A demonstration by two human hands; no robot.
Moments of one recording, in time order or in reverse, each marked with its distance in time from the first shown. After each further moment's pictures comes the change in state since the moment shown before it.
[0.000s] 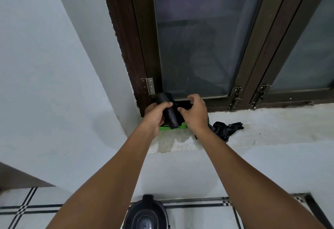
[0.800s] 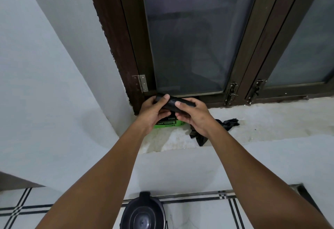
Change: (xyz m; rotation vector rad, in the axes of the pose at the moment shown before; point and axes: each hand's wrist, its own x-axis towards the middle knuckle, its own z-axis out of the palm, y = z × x) left_hand 0.007 0.001 0.000 -0.023 -0.221 0.108; right_hand 0.006 0.015 -0.031 0.788 -0.410 0.329
